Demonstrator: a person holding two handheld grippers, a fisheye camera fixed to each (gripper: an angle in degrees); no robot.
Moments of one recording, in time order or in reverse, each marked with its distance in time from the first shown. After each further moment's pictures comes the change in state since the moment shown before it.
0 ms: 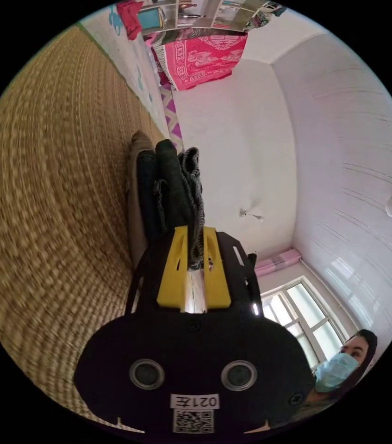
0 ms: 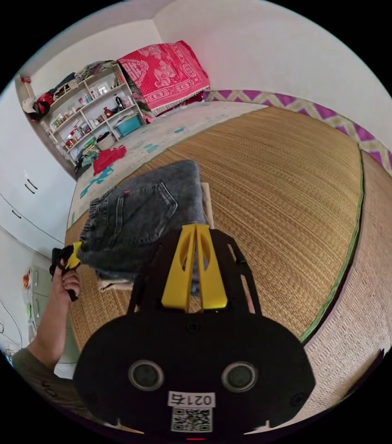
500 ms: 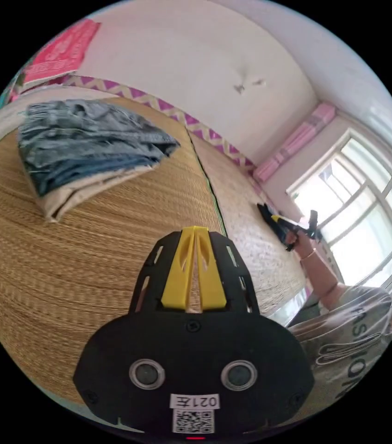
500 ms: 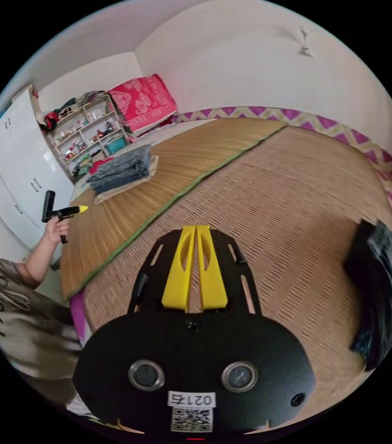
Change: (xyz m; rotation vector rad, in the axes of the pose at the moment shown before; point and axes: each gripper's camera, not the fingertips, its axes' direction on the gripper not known) left arm 0.269 0.305 0.181 -0.572 -0.402 0.615; right arm 0.077 0.380 -0.234 0.170 0.112 0.097
